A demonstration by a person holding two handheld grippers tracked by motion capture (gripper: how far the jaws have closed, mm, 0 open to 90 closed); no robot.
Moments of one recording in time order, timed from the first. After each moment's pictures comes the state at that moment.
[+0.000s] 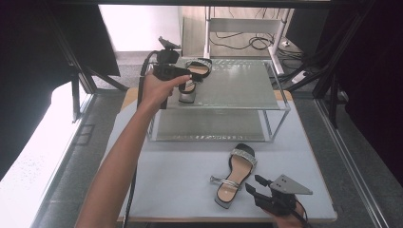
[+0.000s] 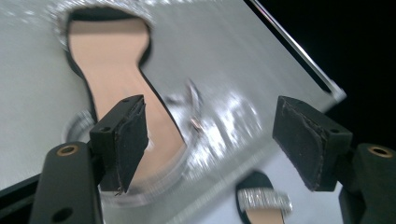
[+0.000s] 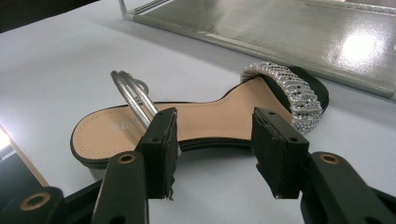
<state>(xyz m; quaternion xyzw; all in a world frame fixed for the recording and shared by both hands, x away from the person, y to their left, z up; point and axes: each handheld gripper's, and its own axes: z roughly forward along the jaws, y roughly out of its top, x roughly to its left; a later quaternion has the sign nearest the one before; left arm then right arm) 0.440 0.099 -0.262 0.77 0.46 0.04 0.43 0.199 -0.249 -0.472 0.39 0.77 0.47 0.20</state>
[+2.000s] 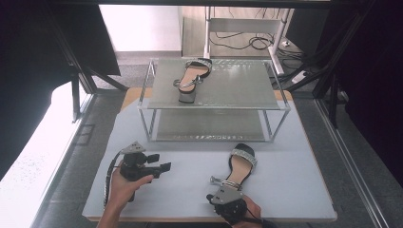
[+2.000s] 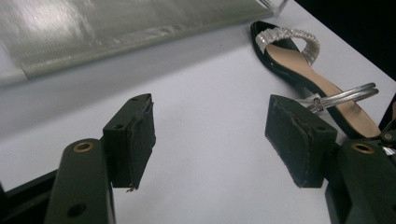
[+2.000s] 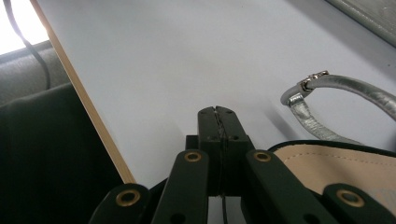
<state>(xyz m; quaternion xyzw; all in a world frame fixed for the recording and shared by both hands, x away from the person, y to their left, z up) 0.273 0.185 -0.461 0.77 0.44 0.03 0.46 0.189 -0.127 -0.494 0.26 0.88 0.36 0.17</state>
